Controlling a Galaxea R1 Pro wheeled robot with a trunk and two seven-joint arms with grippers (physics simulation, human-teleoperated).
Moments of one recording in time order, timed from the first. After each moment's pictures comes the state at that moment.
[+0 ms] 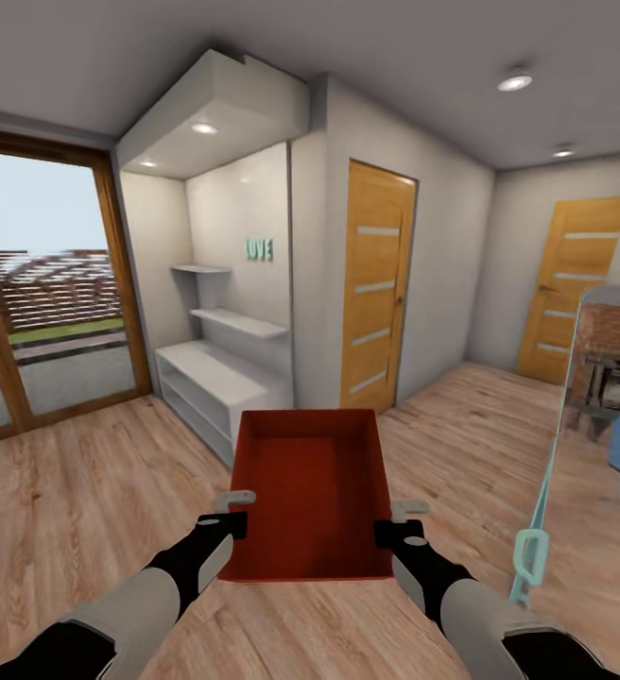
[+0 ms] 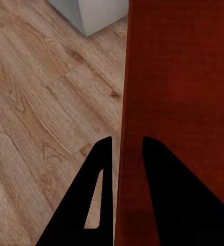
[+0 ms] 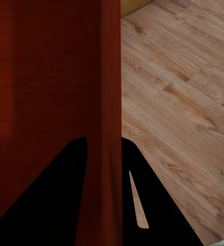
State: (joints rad) left arm -0.77 -0.09 -0.29 -0.26 0.33 0.15 0.27; right arm -0.76 0.11 0.03 -0.15 0.03 -0.03 -0.18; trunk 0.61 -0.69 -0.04
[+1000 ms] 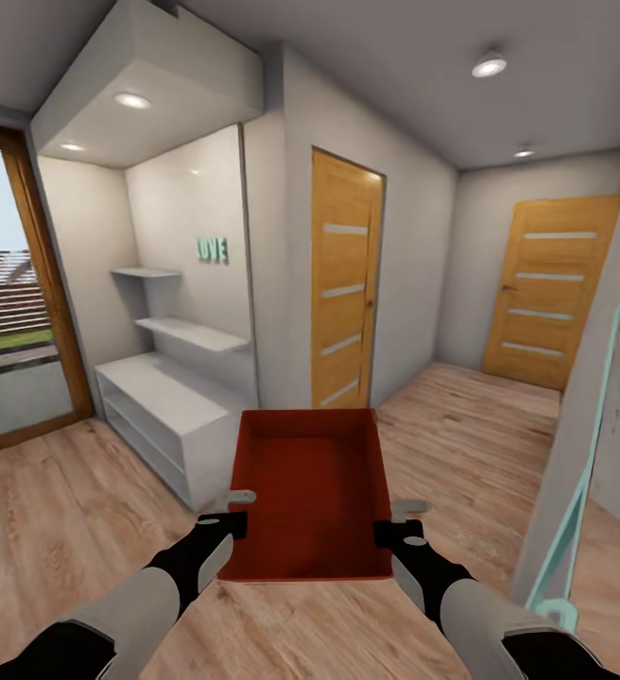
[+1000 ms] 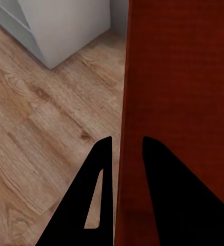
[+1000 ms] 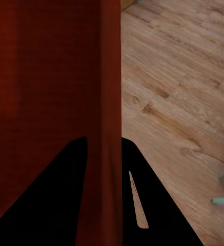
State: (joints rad) left arm -0.77 -0.09 -0.29 -0.26 0.33 0.15 0.26; right arm -0.76 0.11 0.03 -0.15 0.03 -0.03 -0.18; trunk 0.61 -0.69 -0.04
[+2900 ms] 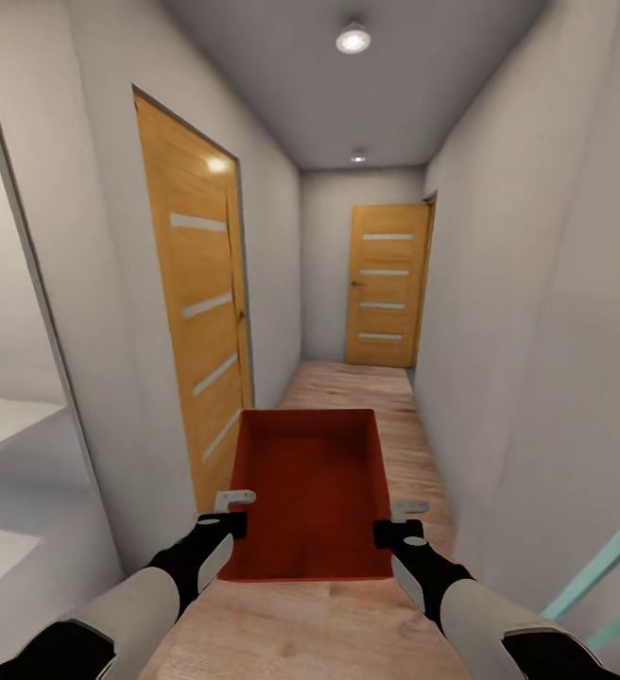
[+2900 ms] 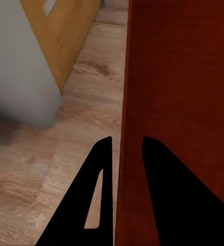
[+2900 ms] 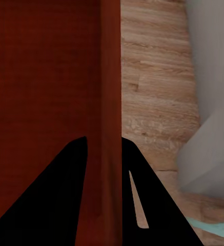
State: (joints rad) left arm -0.77 -0.09 -0.31 -0.26 0.34 0.15 0.27; right arm -0.76 0.11 0.03 -0.15 0.03 -0.03 -0.18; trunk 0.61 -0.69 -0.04
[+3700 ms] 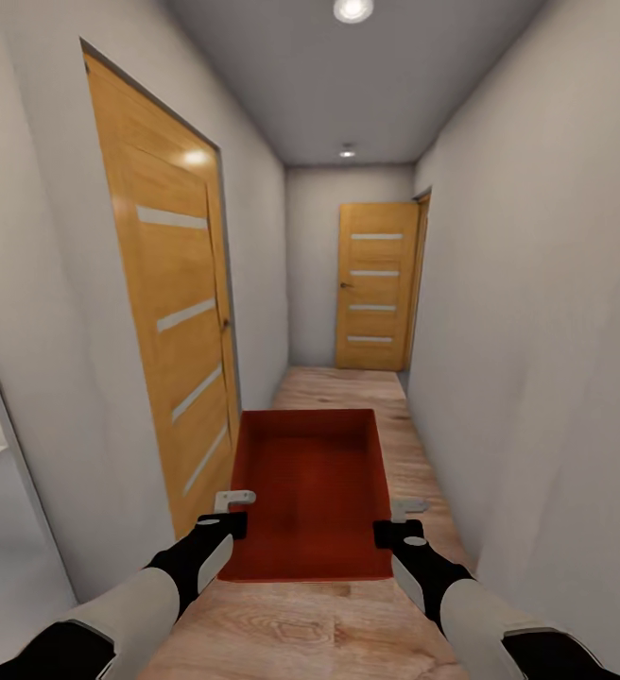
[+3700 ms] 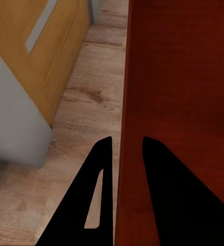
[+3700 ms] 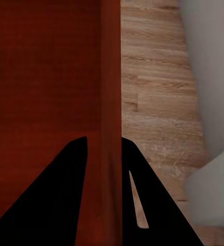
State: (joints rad) left arm -0.77 -0.09 -0.31 -0.26 0.34 0.15 0.27; right arm -0.76 0.11 0.03 -0.15 0.03 -0.03 -0.18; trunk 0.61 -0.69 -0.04
